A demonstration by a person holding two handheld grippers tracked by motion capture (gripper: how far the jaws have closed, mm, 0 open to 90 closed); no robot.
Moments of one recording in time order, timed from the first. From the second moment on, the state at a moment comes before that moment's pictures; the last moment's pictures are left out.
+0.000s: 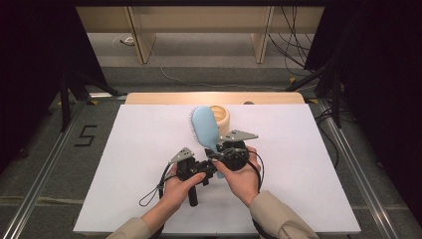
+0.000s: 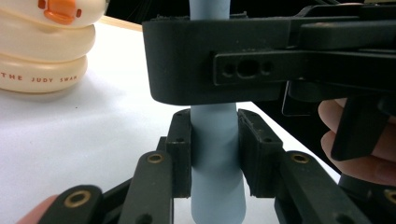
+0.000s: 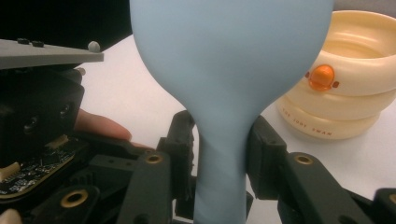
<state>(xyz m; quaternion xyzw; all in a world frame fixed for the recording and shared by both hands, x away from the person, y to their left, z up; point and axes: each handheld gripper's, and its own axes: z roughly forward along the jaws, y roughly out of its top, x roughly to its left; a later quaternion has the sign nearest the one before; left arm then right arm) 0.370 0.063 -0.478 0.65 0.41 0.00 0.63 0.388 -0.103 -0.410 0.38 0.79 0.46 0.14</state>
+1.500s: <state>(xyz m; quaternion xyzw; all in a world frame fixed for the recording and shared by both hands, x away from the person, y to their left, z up) 0.370 0.066 -0.476 0.65 0.41 0.00 0.64 0.392 -0.116 -0.402 0.38 0.77 0.49 0.13</state>
